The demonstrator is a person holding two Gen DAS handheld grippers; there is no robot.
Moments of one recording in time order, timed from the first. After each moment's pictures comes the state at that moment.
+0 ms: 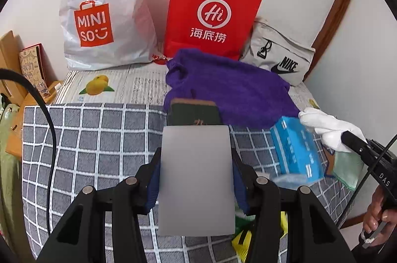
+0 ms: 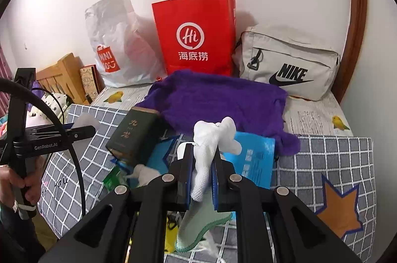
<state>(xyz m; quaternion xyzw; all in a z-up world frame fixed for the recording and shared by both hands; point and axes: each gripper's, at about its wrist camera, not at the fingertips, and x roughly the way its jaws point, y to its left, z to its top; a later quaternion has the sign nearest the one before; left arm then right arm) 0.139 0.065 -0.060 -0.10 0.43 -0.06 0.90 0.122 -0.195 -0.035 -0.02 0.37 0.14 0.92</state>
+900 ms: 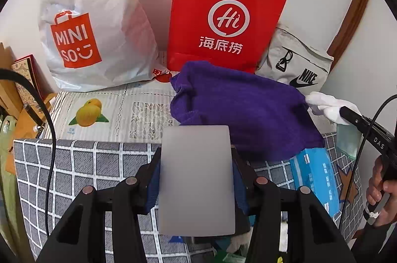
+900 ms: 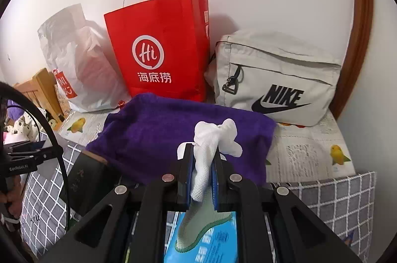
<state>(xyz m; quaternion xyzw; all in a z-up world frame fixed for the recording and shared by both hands) 0.229 0.072 -0.070 -0.08 0.44 -0.05 0.89 0.254 -0.222 -0.047 -0.02 0.36 0.11 0.93</state>
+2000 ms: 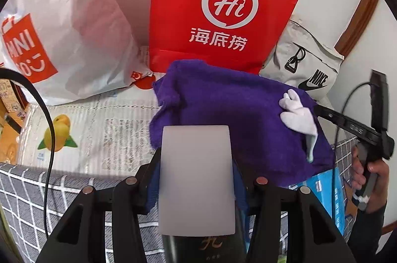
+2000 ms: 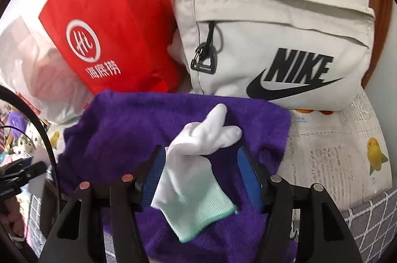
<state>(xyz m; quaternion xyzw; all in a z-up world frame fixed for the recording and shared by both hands) 0.300 0.049 -0.105 -0.09 0.47 -0.07 0.87 0.373 -0.265 -0.118 0.06 0.44 0.11 0.89</state>
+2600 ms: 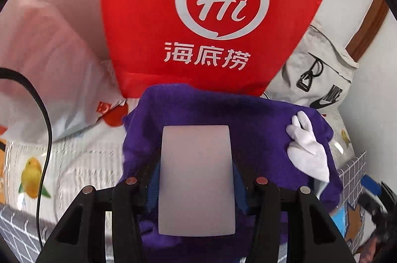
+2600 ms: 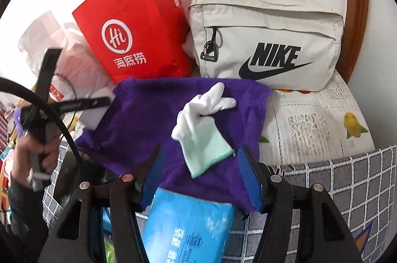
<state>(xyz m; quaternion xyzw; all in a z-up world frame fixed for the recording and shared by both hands) 0.389 0.017 -0.119 -0.07 0.49 -0.07 0.87 0.283 -0.270 -0.094 0.05 0.42 0.11 0.90</state>
